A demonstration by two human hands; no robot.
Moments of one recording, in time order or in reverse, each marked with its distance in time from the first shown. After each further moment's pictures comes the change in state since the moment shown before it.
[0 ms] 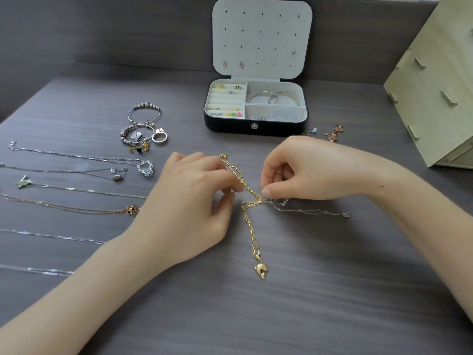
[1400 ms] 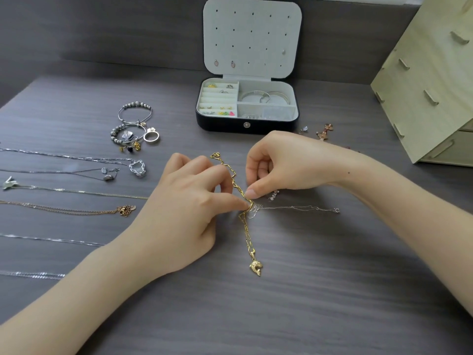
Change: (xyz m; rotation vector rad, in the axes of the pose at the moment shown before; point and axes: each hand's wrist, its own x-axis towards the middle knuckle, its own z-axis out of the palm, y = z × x) left_hand -0.005 -0.006 0.004 0.081 -0.091 0.251; right_hand 0.015 0.000 0.003 0.096 -0.028 0.018
